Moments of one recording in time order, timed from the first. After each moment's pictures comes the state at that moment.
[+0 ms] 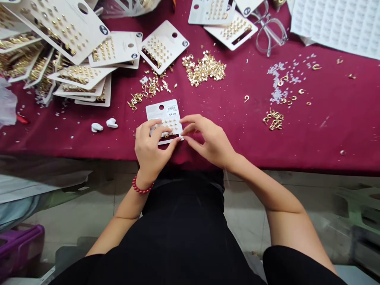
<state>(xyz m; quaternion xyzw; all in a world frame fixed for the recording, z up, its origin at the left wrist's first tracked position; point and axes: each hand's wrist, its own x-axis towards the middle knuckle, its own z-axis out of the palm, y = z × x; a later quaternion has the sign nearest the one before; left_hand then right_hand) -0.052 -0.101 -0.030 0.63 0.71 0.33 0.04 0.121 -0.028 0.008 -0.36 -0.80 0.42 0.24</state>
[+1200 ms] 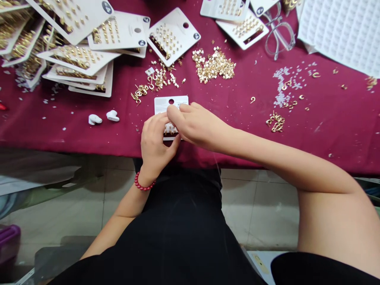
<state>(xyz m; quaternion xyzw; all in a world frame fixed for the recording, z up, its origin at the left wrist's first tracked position) -0.057 -0.099 -0.041 0.63 0.68 0.36 0.11 0.078 0.013 0.015 -0.15 -0.98 0.16 0.00</state>
